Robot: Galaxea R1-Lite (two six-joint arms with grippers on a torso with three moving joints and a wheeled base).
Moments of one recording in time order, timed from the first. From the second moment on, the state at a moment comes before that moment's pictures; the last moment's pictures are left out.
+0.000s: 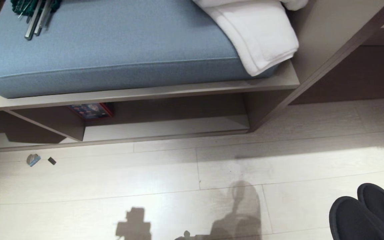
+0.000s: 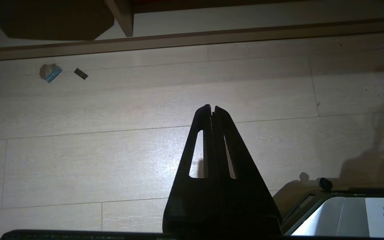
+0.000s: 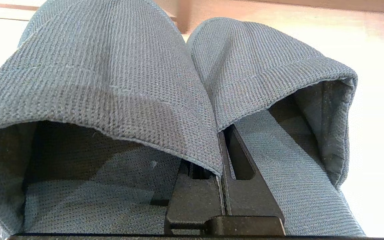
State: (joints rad) left arm 0.00 0.00 0.00 -0.02 0.00 -0.01; right arm 0.00 0.00 0.00 0.00 0.02 -0.09
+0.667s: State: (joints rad) left arm 0.00 0.00 0.00 -0.02 0.00 -0.01; right arm 0.00 0.00 0.00 0.00 0.02 -0.09
